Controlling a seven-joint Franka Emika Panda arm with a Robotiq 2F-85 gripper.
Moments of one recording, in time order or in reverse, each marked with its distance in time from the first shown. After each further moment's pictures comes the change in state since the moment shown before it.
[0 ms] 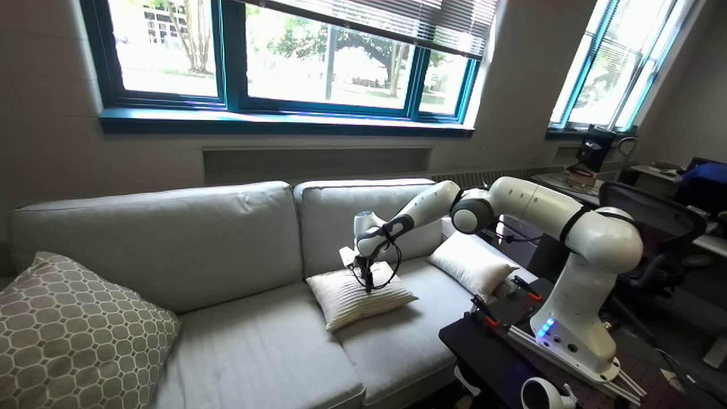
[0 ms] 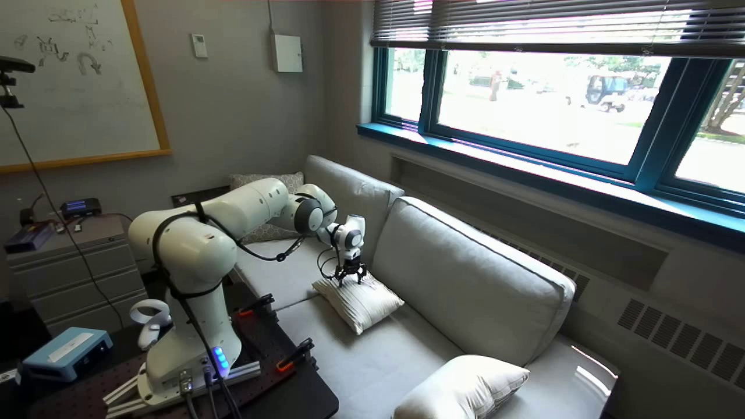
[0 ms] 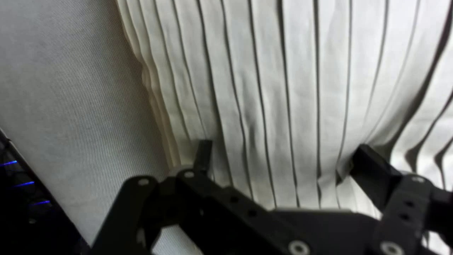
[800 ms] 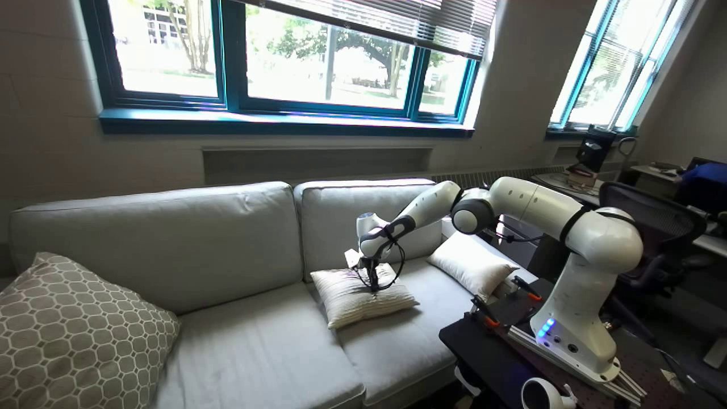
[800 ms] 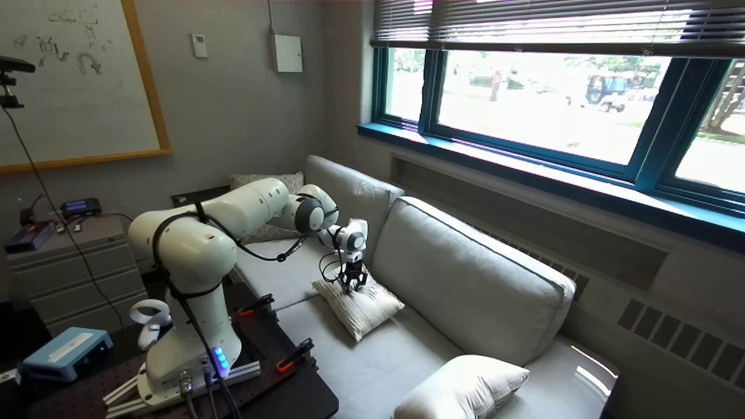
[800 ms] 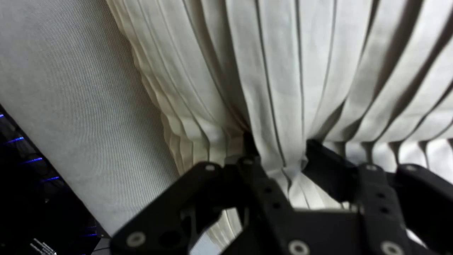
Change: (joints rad) arm -0.004 -0.002 -0.033 -0.018 -0.002 -0.050 0.021
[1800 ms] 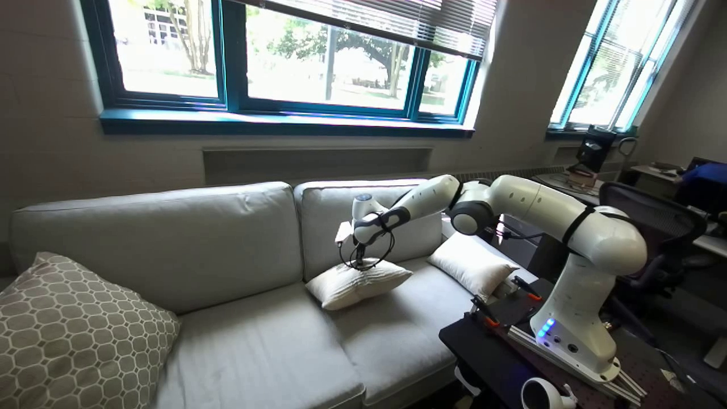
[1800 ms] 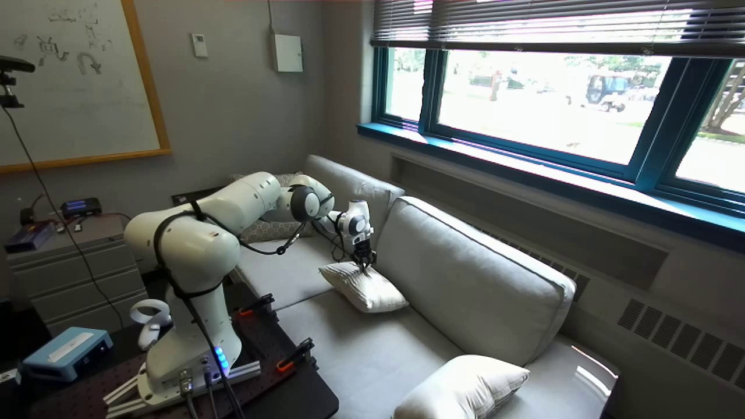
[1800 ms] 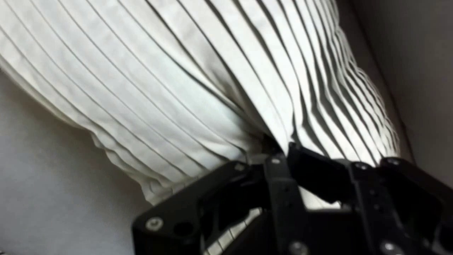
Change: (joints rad) arm 0.115 -0.052 -0.204 0.046 0.161 0.133 0.313
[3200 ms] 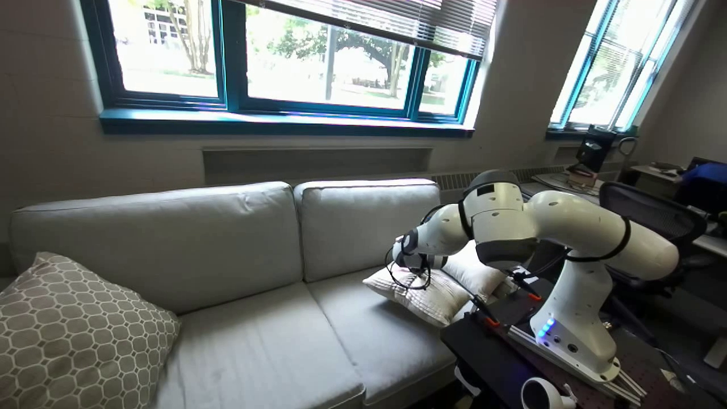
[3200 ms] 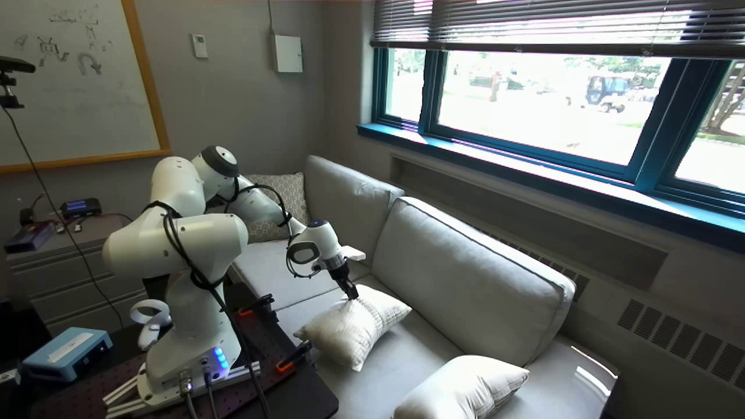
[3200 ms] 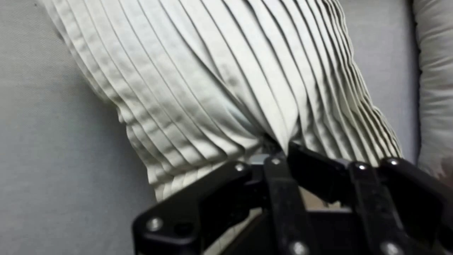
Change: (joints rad) arm 0.860 -0.155 -0.526 -1.213 1.452 0.419 -0.005
